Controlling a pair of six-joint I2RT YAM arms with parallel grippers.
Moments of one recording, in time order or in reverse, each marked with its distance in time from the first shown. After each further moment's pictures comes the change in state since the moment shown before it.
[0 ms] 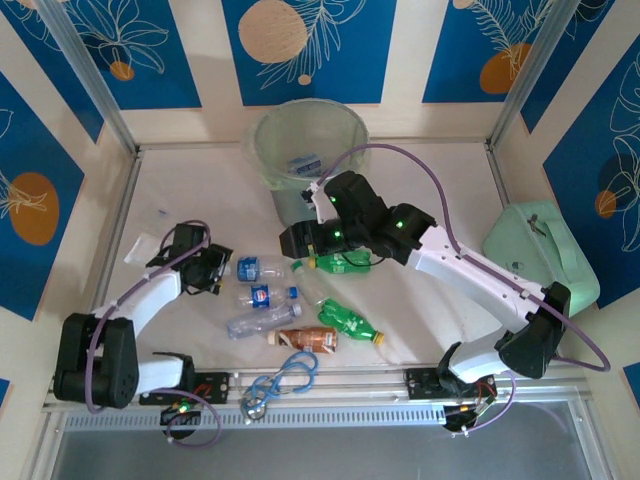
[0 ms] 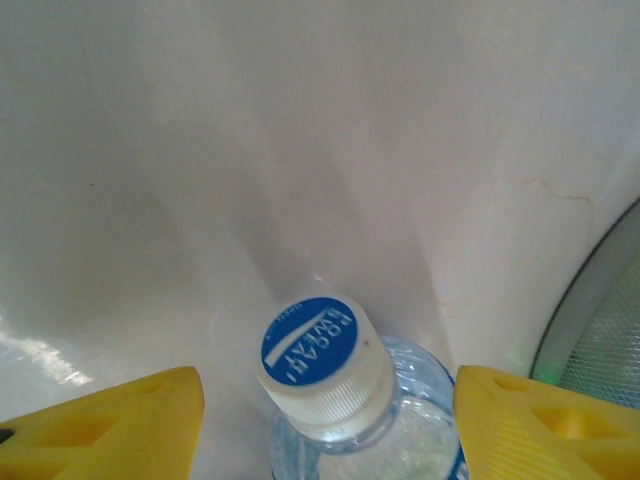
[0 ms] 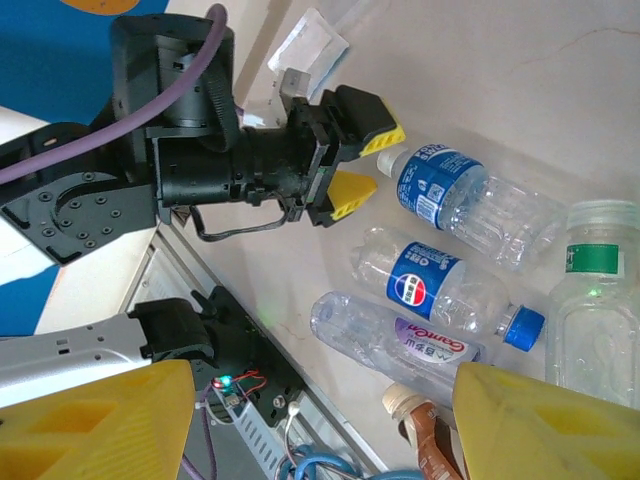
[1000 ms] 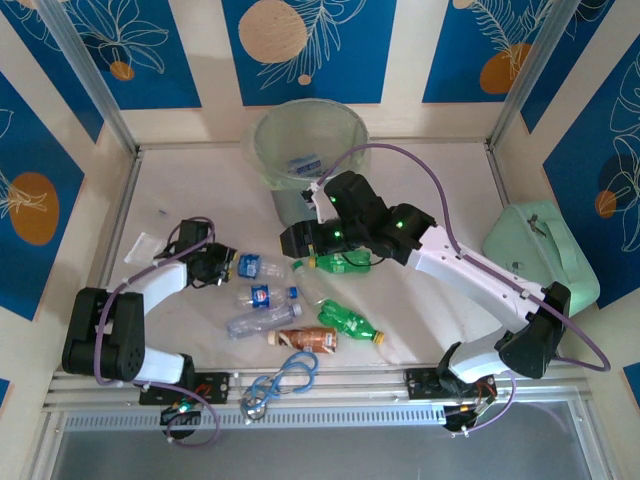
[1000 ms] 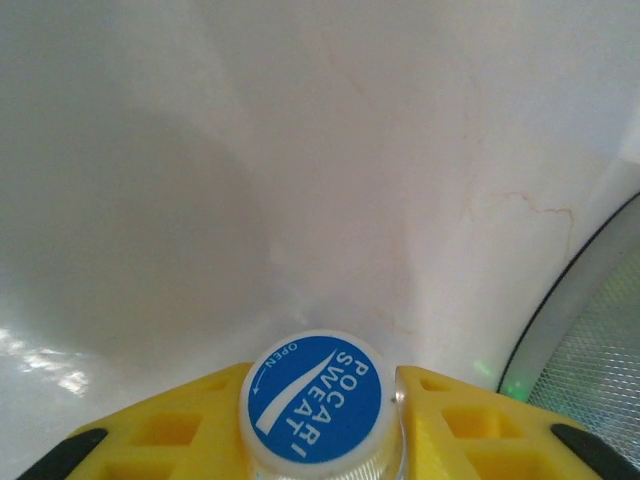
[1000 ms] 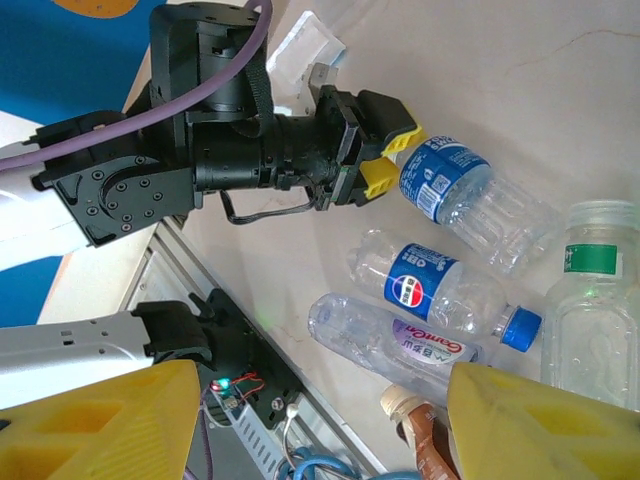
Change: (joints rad) left arm 0.001 0.126 0.018 0.153 0.063 -0.050; right arm 0.000 0.000 0.000 0.000 0.012 0.003
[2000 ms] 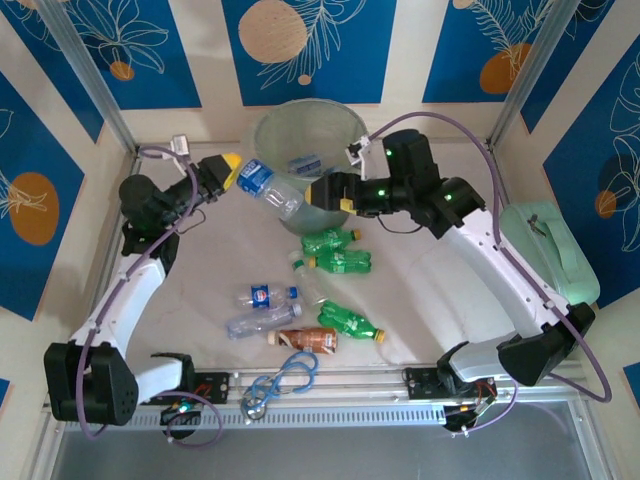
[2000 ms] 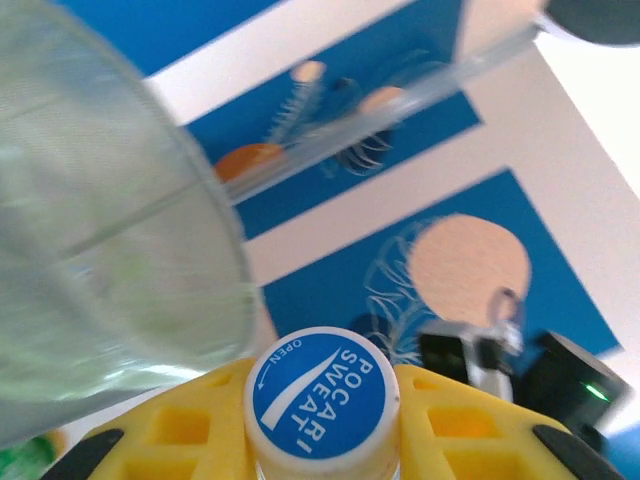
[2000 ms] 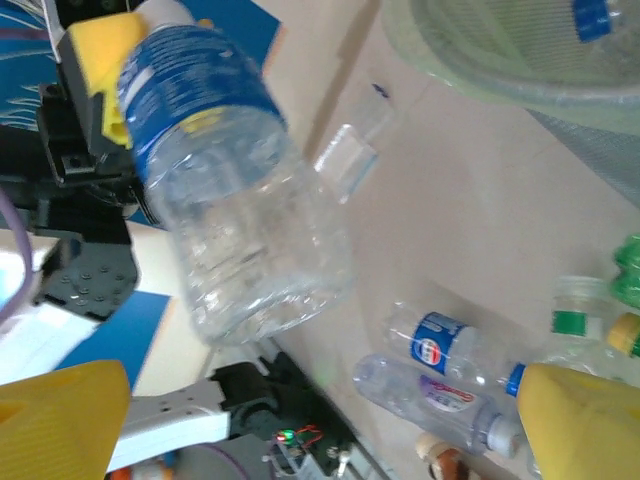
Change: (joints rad) left arm 0.052 -0.224 0.266 0.797 0.610 0.094; right arm -0.302 -0.050 0.126 -0.027 -0.290 0.032
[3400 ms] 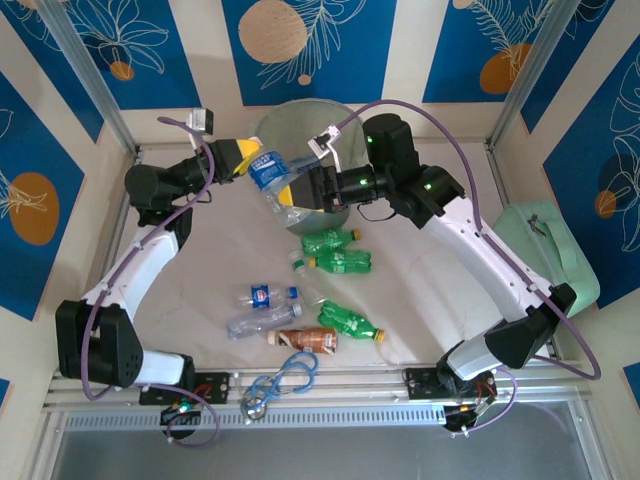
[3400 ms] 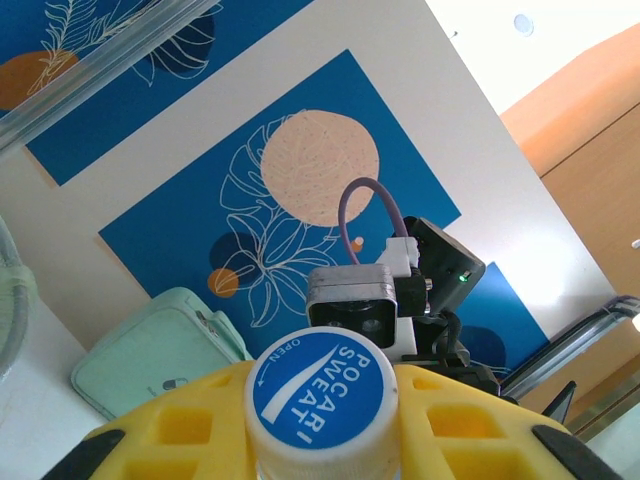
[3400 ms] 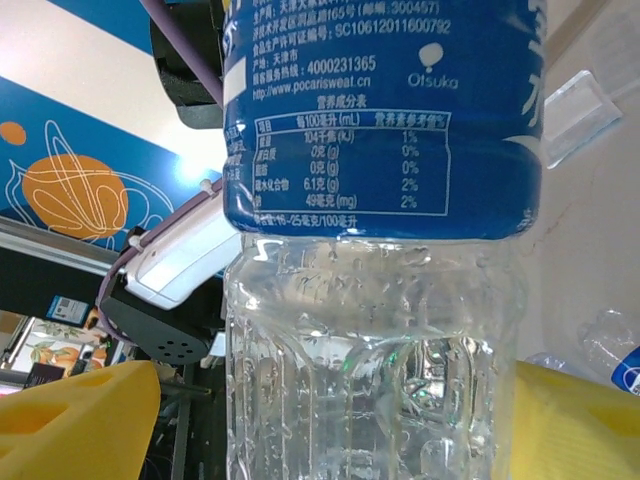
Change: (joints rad) left arm -0.091 0.202 0.174 0.412 0.207 -0.290; right arm 0.091 0.116 0.137 0.130 -0.308 0.045
